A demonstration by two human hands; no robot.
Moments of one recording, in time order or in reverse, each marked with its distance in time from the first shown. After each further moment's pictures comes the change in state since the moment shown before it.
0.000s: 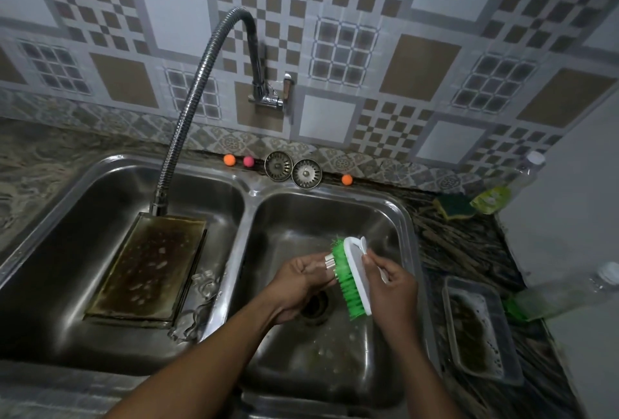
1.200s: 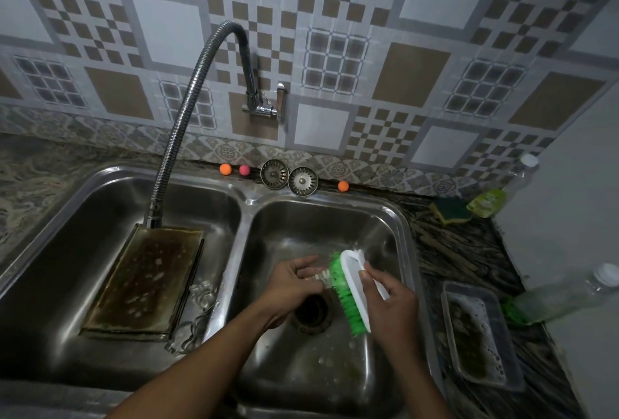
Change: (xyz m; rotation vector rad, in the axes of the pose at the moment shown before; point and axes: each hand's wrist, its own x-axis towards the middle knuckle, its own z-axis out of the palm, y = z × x) left_hand 0.001 0.006 -0.008 0.311 0.257 0.030; right_hand -0.011 0.003 -0.004 -0.063 -0.050 -0.075
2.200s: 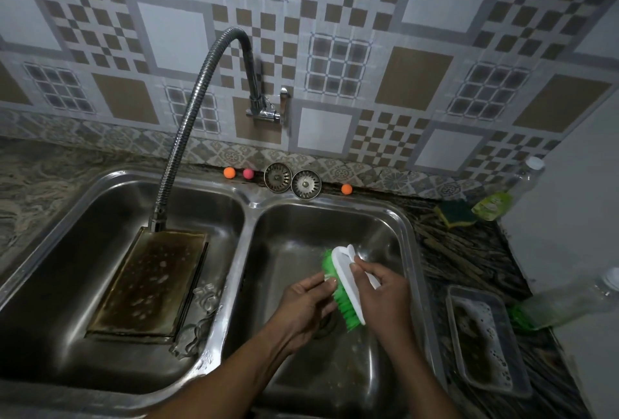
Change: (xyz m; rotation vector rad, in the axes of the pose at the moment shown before) left_hand -0.016 -0.003 0.034 -0.504 -0.032 -0.160; right_hand 0.019 -0.021 0.007 -0.001 -0.036 0.031
